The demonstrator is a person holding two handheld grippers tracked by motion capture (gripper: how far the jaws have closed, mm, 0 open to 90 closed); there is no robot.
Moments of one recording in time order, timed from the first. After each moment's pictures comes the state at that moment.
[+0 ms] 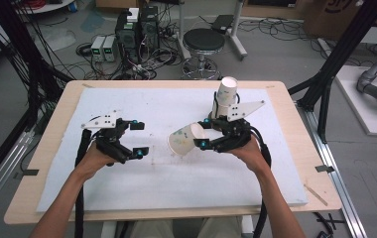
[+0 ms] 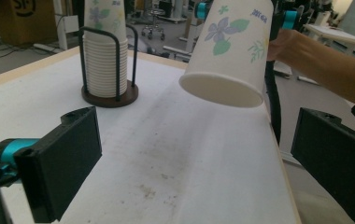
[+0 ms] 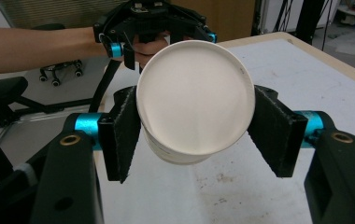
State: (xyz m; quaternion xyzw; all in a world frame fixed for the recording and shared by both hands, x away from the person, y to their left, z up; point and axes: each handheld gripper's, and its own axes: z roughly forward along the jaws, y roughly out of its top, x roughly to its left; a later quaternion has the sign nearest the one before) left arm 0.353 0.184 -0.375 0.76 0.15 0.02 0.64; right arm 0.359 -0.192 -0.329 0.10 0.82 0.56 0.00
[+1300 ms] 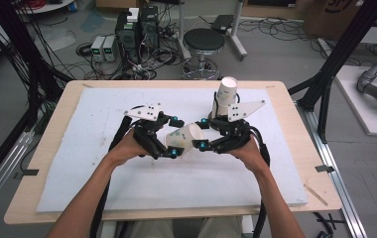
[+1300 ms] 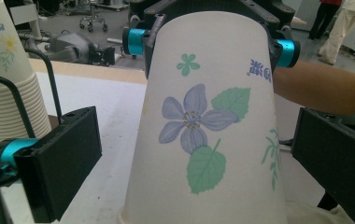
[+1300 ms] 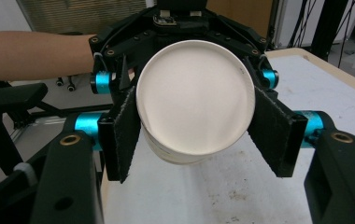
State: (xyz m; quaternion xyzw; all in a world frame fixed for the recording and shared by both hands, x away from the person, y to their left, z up) left arm 0.370 0.090 -0.348 0.78 0.05 -0.05 0.62; right arm 0.356 -0.188 -0.324 0.07 0.81 0.58 -0.01
